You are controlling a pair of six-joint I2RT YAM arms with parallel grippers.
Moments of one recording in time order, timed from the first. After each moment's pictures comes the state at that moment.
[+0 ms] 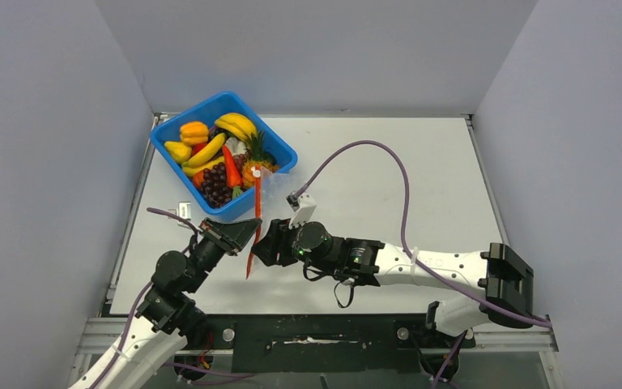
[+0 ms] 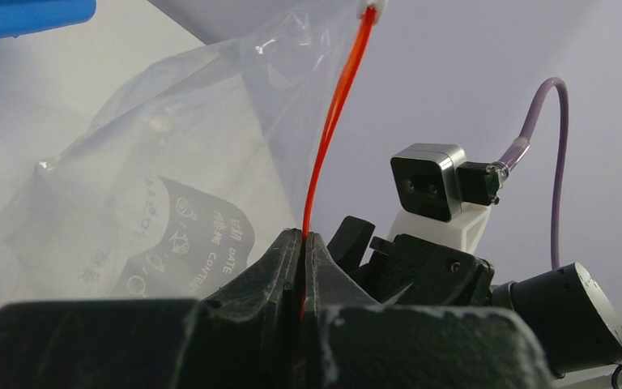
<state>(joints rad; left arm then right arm) -0.61 0.30 0.27 0.16 -0.01 -1.12 1.25 1.40 0.98 0.05 0.26 0.83</state>
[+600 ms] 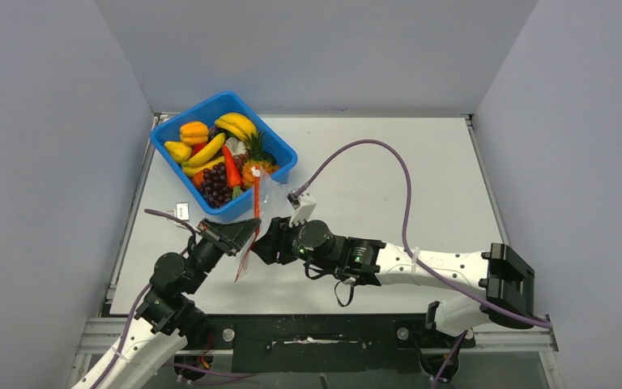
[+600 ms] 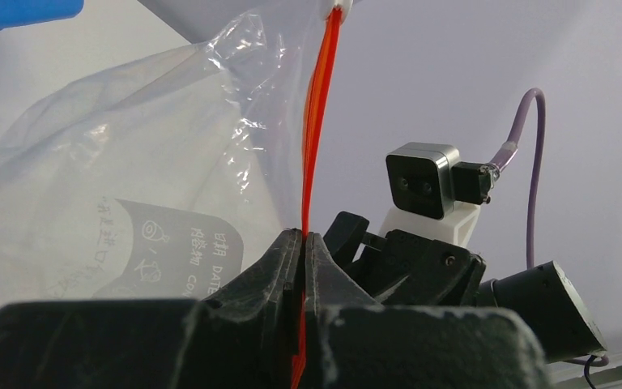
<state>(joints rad) -0.61 0.27 0.26 0.16 -0.02 -1.17 1.24 1.40 0.97 0.10 0.24 0.82</state>
